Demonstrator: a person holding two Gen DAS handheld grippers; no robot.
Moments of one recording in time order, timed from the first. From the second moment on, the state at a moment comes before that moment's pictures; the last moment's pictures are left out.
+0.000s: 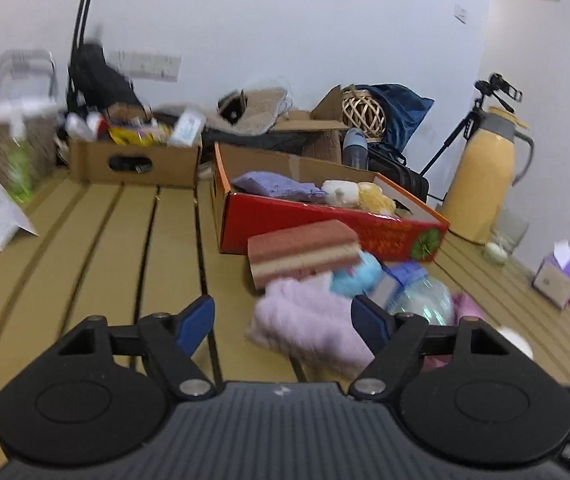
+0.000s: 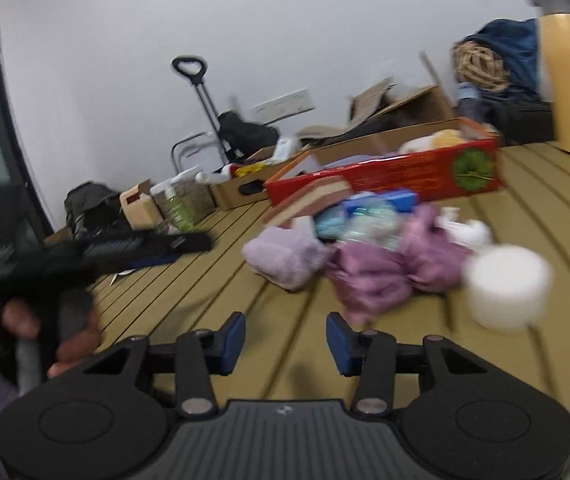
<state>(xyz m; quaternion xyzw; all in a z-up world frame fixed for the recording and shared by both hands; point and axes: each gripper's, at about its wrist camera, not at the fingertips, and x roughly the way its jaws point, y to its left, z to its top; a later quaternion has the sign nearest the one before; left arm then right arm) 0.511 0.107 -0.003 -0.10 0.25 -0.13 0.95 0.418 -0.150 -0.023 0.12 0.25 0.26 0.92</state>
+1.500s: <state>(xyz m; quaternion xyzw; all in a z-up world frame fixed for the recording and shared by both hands) 0.490 0.018 0.102 -0.21 0.22 -0.20 0.93 0.469 -0.206 0.108 0.11 0.20 0.30 0.93</state>
